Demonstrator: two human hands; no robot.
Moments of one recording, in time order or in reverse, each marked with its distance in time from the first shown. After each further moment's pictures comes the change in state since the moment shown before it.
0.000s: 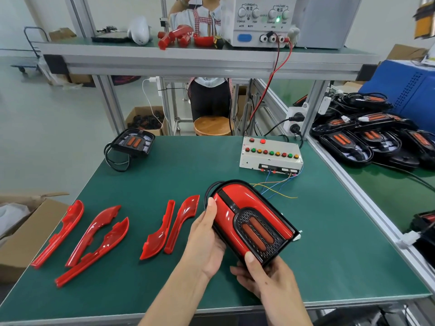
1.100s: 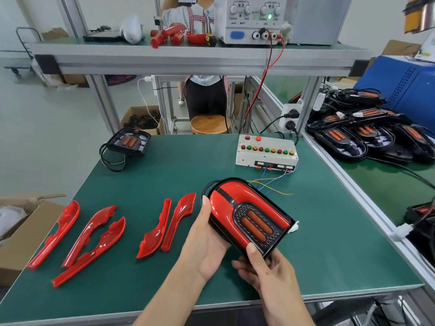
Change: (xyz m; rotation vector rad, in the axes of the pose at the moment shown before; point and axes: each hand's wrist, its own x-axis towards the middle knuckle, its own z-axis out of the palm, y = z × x) left_hand -0.007 -0.005 0.000 -0.009 -0.092 -0.012; right_hand 0.002 0.001 0.000 0.048 0.054 -0.036
